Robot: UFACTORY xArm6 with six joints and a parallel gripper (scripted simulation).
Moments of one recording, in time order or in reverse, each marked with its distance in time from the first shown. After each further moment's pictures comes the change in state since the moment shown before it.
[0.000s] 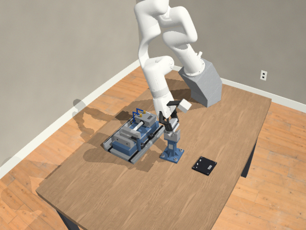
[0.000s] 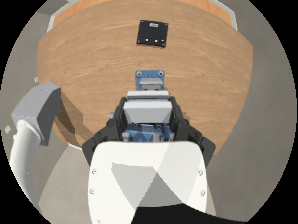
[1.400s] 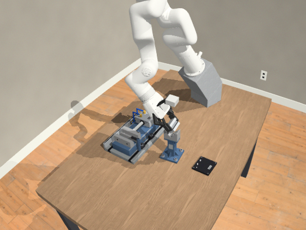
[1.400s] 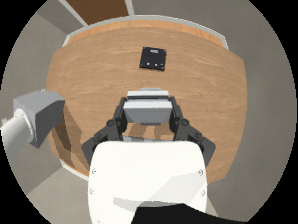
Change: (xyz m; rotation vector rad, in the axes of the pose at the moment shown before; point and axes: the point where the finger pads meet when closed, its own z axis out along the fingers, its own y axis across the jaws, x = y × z) arm -0.003 0.002 0.000 0.017 0.395 0.000
